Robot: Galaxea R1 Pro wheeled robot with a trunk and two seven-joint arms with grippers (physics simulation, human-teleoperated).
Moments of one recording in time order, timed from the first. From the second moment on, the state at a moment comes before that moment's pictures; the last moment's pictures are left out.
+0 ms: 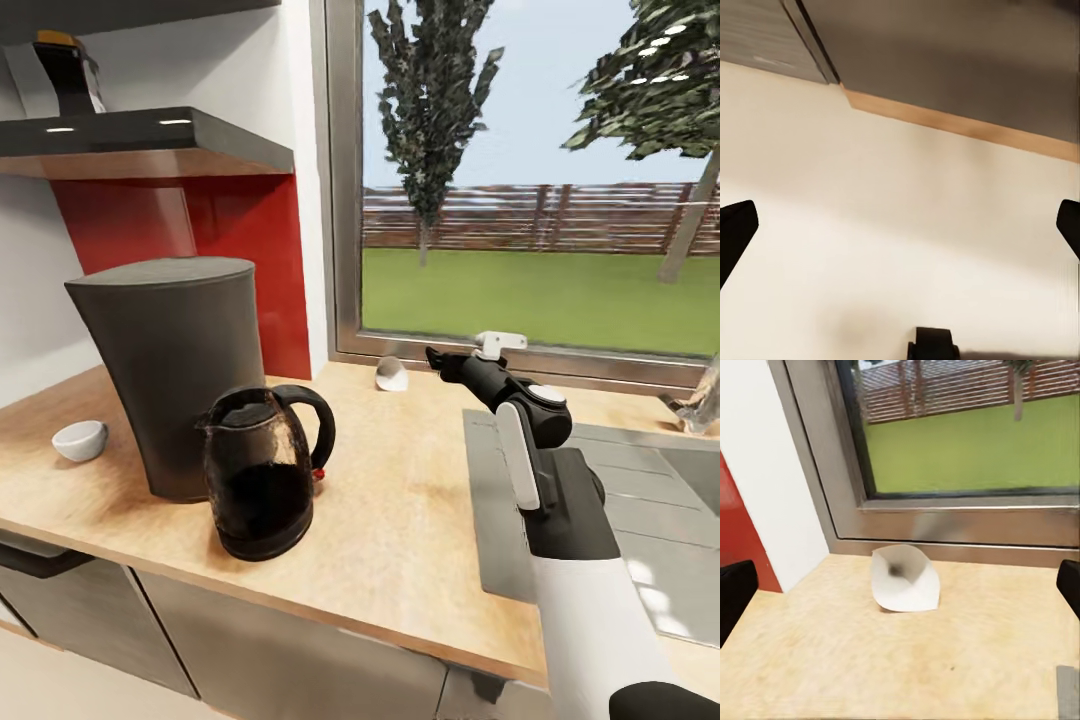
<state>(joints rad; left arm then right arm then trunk) 0.01 0.07 0.02 -0.52 0.03 -0.23 0.01 -0.82 0.07 0.03 -1.51 -0.18 0.70 -0.02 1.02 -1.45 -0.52</state>
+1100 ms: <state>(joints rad) 0.01 0.07 0.03 -0.51 0.03 -0.23 0.01 -1.25 0.14 0.04 -0.58 -0.17 0.39 -0.09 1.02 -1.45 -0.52</state>
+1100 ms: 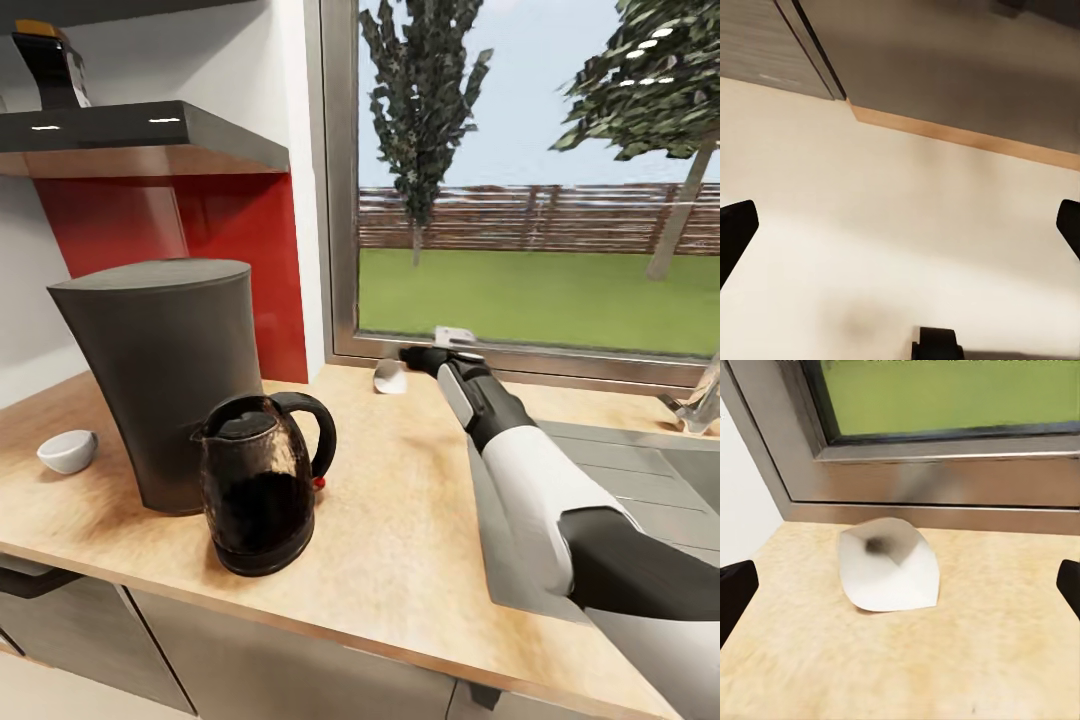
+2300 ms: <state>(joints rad) 0.01 0.07 0.03 -0.52 0.03 -0.23 0.01 -1.24 0.16 0.04 -0.43 -0.17 0.28 0.03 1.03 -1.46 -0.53</state>
